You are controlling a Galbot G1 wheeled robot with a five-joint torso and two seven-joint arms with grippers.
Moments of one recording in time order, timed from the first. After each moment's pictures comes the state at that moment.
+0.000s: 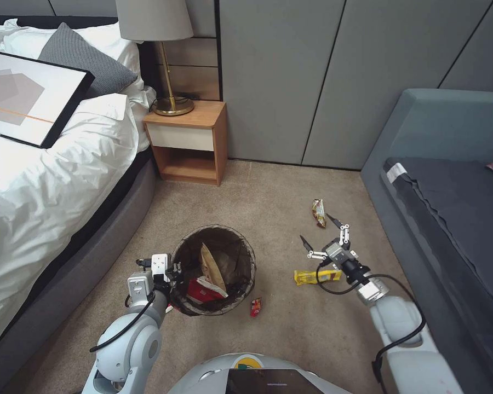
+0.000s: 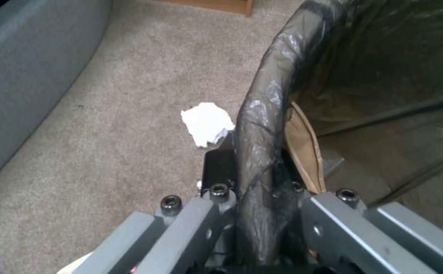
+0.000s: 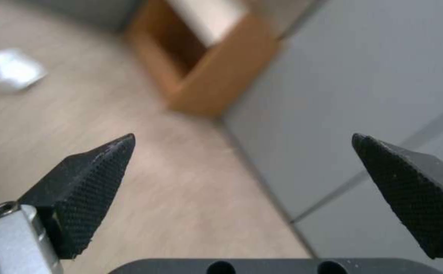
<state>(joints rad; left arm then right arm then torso) 1.64 -1.41 -0.49 -2.32 -0.34 0.67 -0.25 -1.40 1.26 0.80 1.83 -0.28 0.45 -0.62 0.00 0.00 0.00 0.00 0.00</state>
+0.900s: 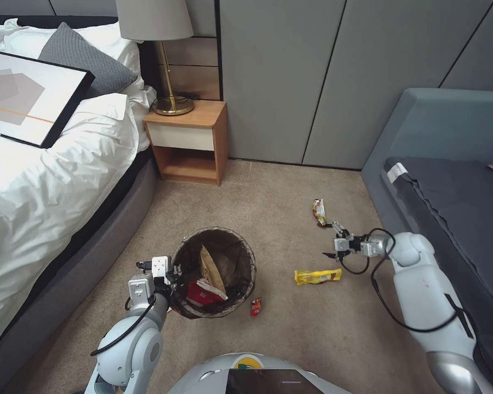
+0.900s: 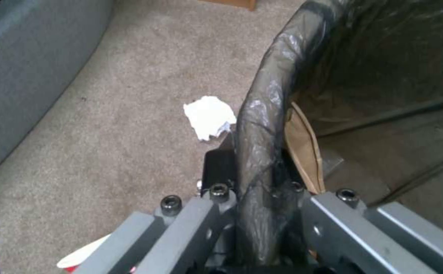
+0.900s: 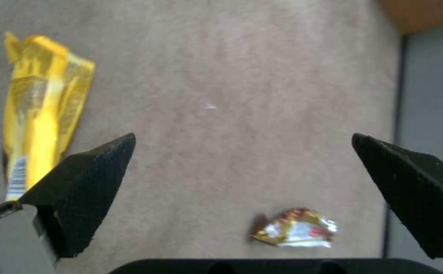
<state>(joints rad) 1.65 -1.42 -0.49 -2.32 -0.33 0.67 -0.25 -1.03 1.11 0.81 1.47 -0.57 0.58 -1.08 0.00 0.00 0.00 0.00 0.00</state>
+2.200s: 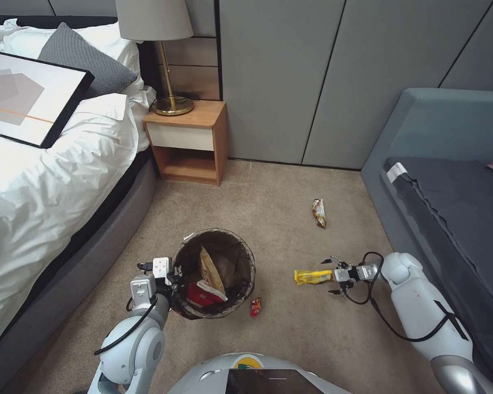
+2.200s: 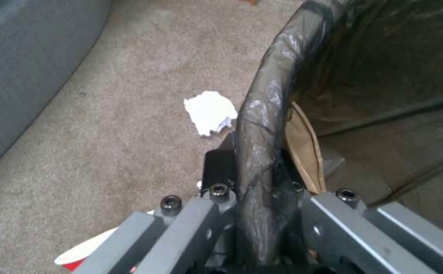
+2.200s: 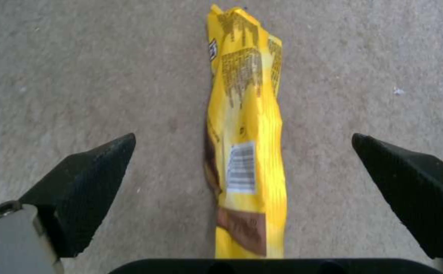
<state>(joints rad) 1.64 -1.44 -0.49 -2.30 -0.30 0.66 -0.25 -0.91 1.04 0.59 1.10 -0.70 0.60 -1.16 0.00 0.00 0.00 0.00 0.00</state>
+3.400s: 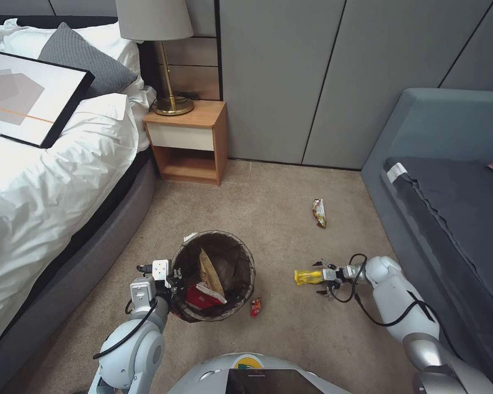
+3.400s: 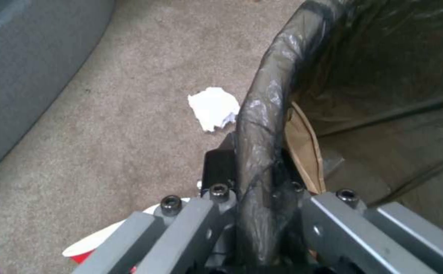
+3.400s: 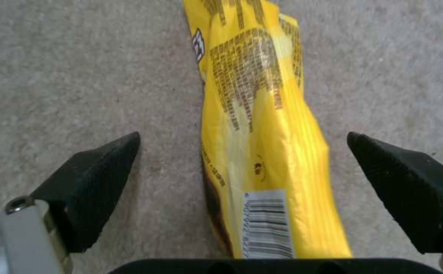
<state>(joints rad) 1.67 -1.45 -0.49 -2.31 -0.28 0.66 -0.24 -0.76 1.14 0.57 0.76 -0.80 0.60 -1.02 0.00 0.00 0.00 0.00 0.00</state>
